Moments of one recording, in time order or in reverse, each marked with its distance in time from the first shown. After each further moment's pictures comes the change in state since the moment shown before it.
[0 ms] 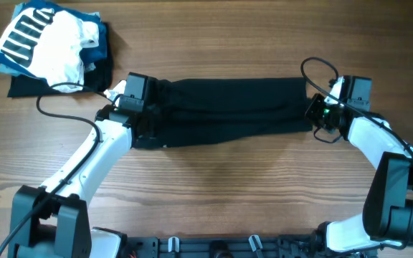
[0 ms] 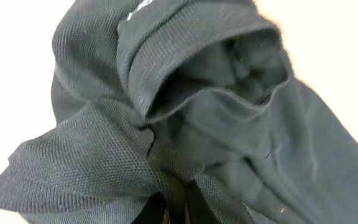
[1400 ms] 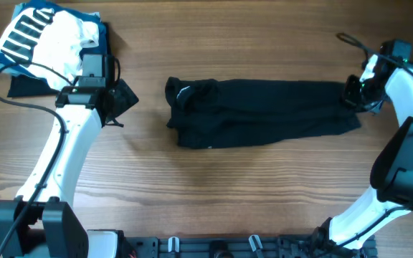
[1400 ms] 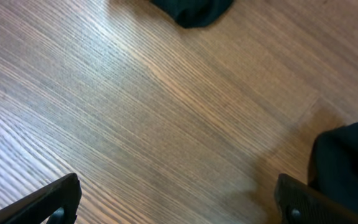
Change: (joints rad) left arm 0.213 -0.003 0.205 -0.305 -0.080 0.294; right arm -0.152 0.268 0.610 -0.724 0.227 -0.311
